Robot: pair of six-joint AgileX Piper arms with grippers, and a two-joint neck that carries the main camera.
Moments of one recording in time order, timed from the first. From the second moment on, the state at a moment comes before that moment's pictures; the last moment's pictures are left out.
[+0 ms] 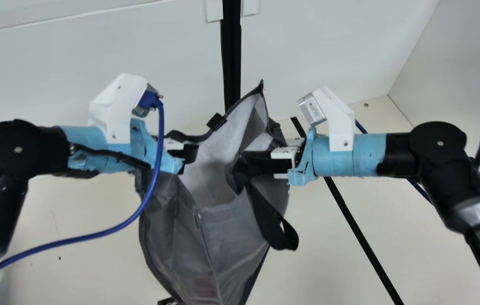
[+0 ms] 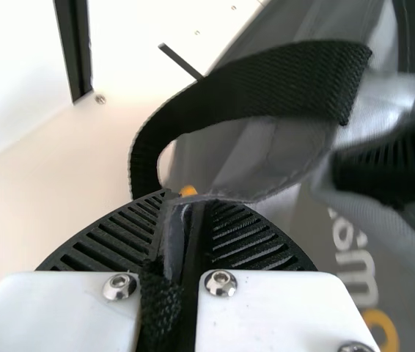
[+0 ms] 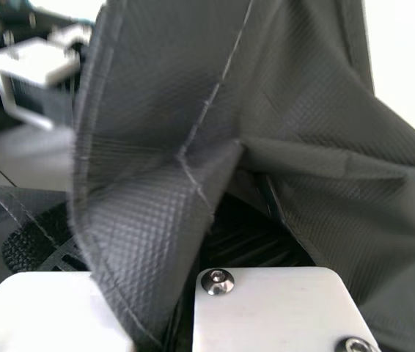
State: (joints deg) left arm -28.7 118.0 -130.8 -34.0 69.7 19.0; right arm -14.5 84.8 -72.8 69.3 70.1 -59.5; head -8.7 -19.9
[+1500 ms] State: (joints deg) left arm -29.9 124.0 -138.8 -31.5 66.2 16.1; right arm -15.1 91.2 -73.8 70.4 69.9 -62.6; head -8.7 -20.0
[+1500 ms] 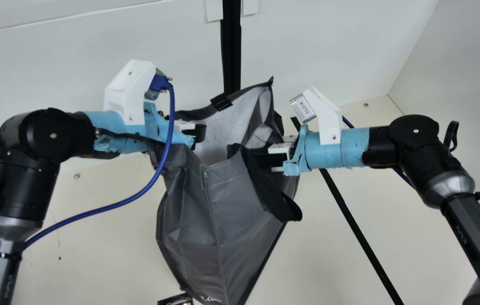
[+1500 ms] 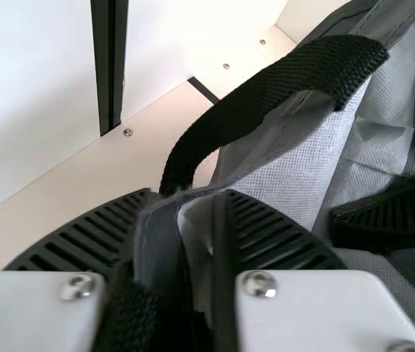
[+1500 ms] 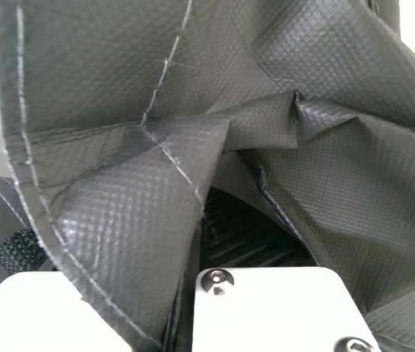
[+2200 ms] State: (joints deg) left arm -26.3 106.4 -122.3 -35.0 56.5 22.4; right arm -15.1 91.2 -73.8 70.7 70.0 -62.6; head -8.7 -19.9
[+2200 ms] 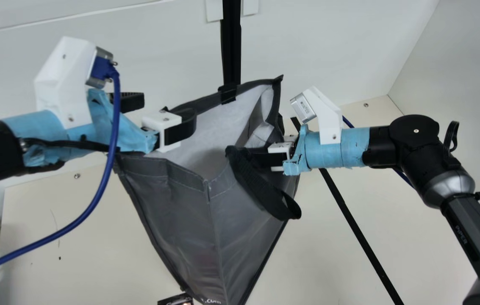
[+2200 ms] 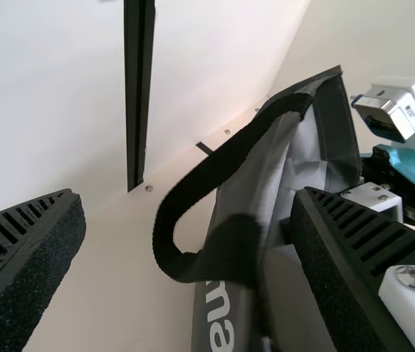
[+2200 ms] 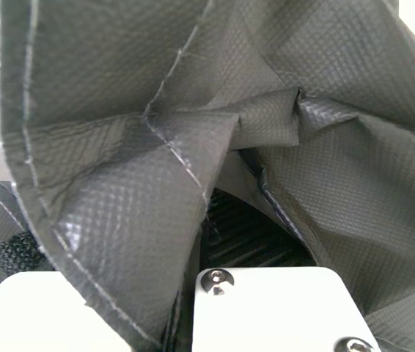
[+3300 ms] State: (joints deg) left arm -18.1 80.8 -102.0 -18.1 54.5 15.6; right arm -15.1 91.2 -73.8 70.1 69.9 -62.6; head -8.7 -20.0
